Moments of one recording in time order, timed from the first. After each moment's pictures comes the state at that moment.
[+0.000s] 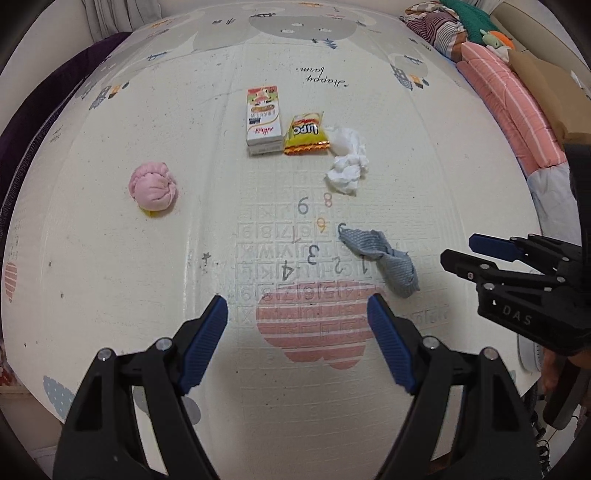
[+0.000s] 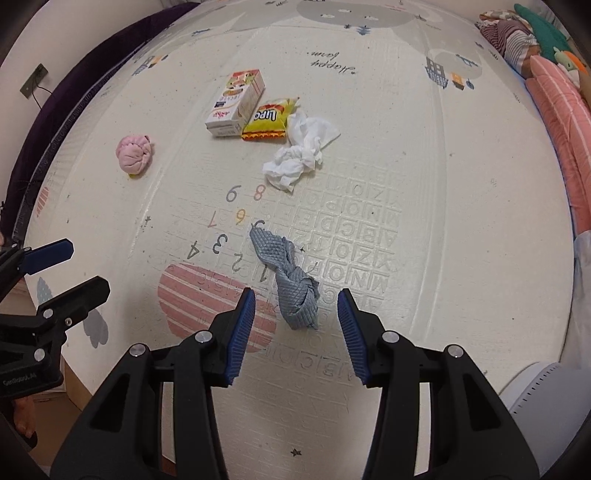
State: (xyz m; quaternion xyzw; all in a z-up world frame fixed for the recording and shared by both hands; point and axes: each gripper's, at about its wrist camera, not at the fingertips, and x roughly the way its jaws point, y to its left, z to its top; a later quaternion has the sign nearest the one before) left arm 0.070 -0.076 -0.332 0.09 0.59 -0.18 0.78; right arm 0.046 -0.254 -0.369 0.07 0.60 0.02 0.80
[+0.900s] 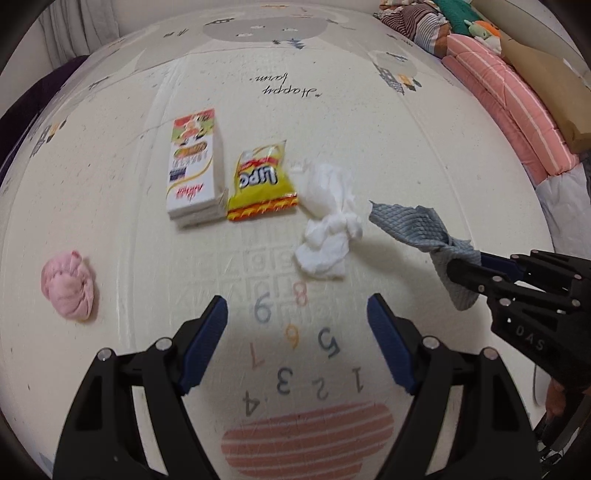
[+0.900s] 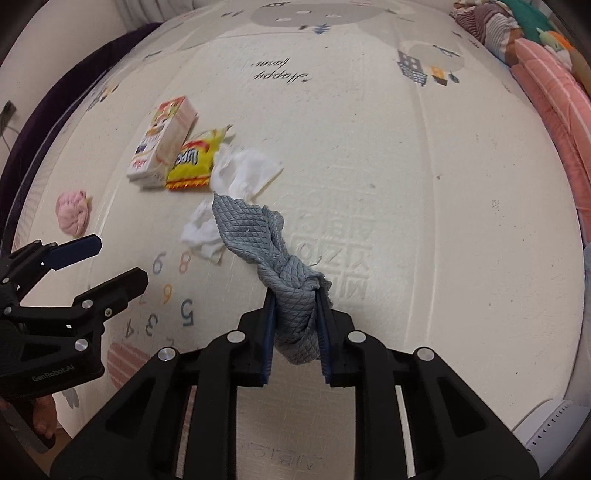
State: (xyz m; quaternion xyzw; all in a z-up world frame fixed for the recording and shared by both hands) left arm 0.170 -0.158 -0.393 0.11 0.55 -0.24 0.79; right arm 0.121 -0.326 -0.402 0.10 0.58 -0.03 0.81
